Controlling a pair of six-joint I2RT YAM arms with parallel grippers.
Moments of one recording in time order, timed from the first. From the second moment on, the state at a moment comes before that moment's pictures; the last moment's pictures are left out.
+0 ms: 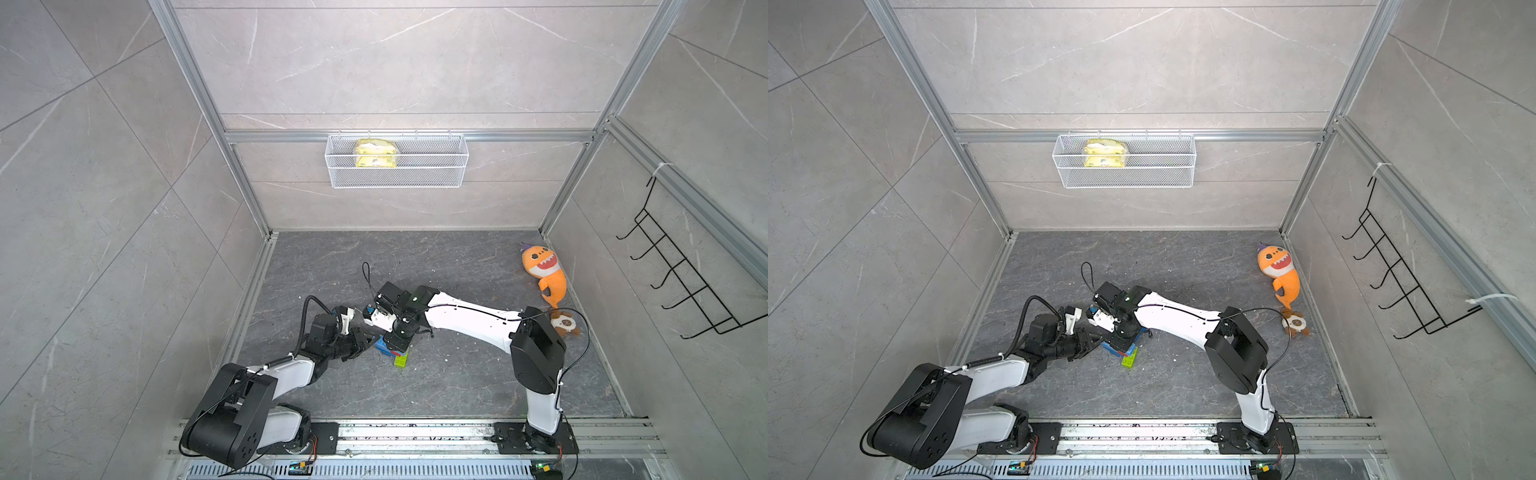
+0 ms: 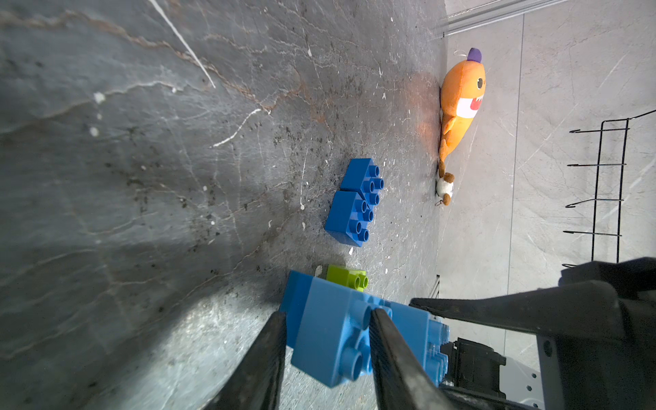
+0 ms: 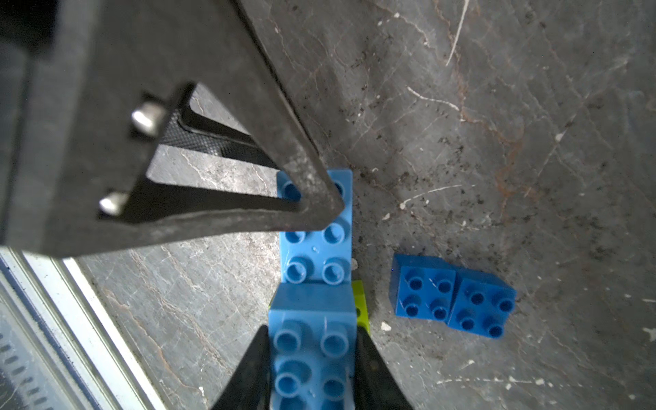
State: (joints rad) left arm -0.35 1.30 0.28 0.35 0.64 -0.86; right arm 0.96 1.97 1.57 -0.92 -0.13 -0.15
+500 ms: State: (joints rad) left arm -0.35 1.27 0.28 0.33 0.64 -0.86; right arm 0.95 1.97 1.59 -0.95 -0.13 -0.18
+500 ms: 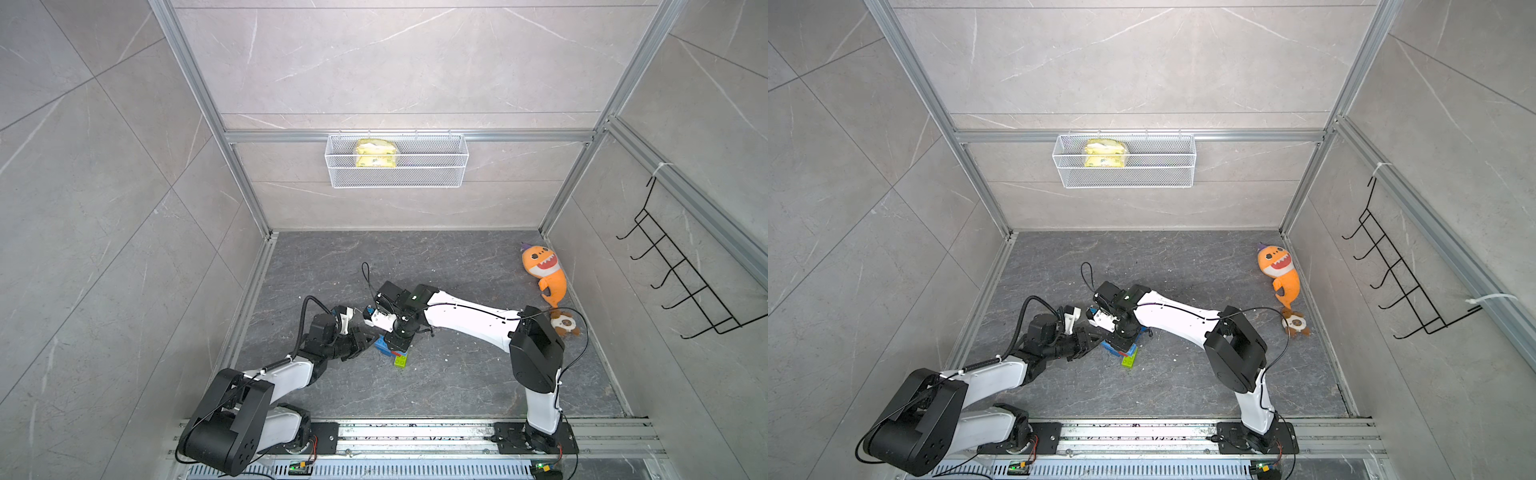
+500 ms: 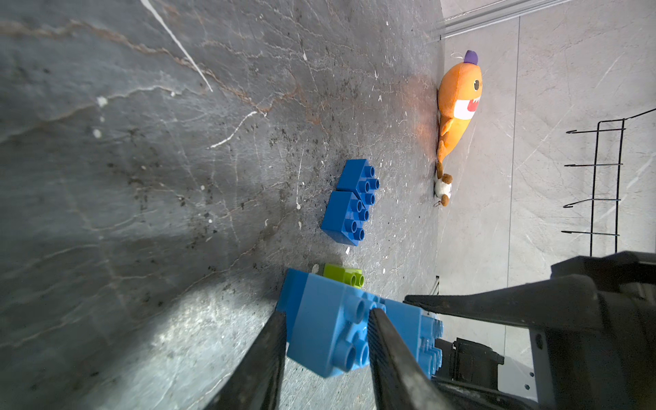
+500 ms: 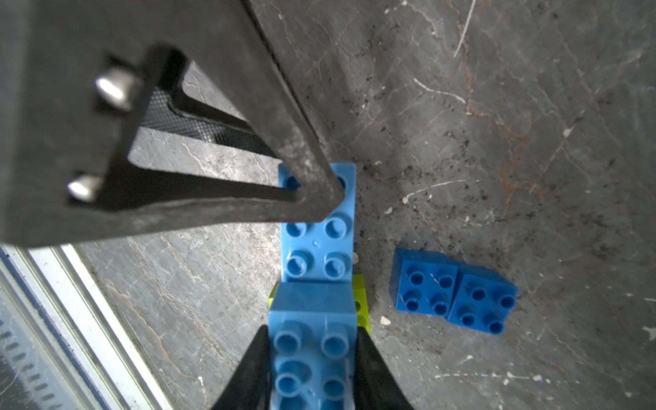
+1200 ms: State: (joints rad) left arm -0.35 1.27 0.28 0.33 0.64 -0.86; right arm 0.95 2.04 1.68 -1.03 -0.13 -0.18
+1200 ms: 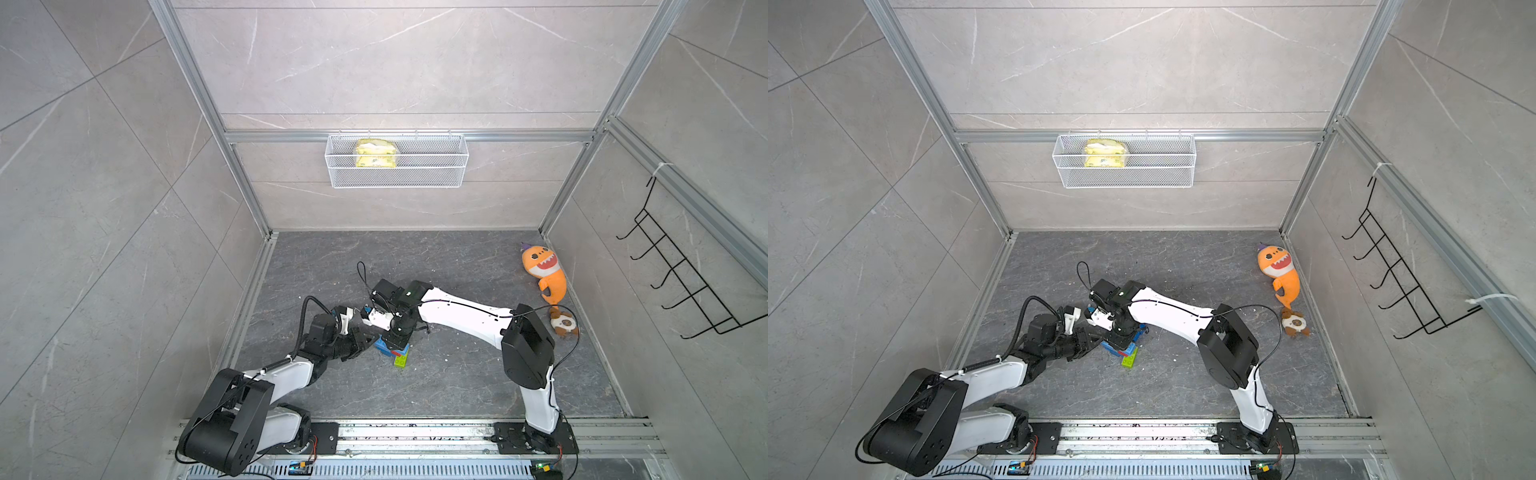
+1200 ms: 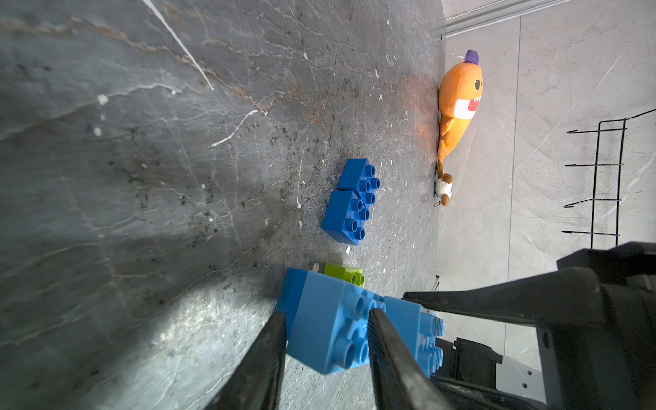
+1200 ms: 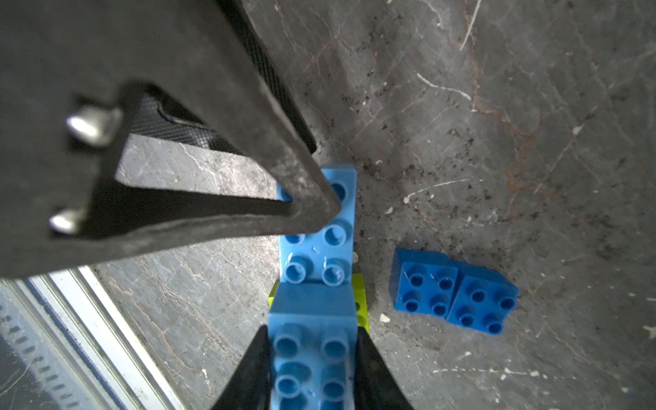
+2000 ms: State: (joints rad) left arm -0.35 1.27 0.28 0.33 0.64 -0.86; right arm 0.95 2.03 1.66 -1.03 -0.16 -0.18
